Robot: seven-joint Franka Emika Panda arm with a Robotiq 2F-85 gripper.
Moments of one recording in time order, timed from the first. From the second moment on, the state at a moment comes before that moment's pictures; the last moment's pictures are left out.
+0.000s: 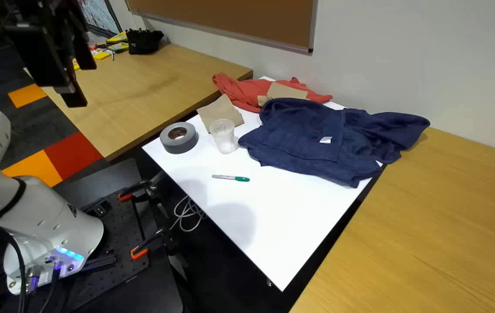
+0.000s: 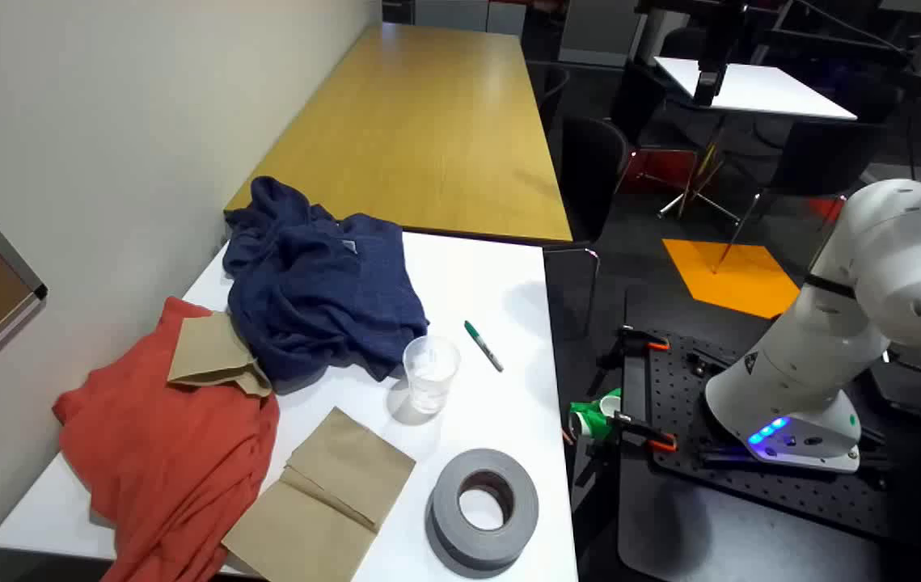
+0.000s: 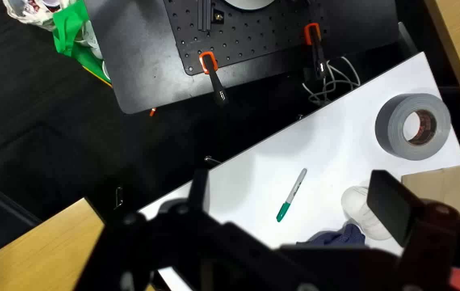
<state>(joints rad) -0.16 -0.74 -0.24 -2.30 -0.06 1.41 -0.08</state>
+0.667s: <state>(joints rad) -0.16 -0.74 -0.24 -2.30 -0.06 1.41 -0.08</state>
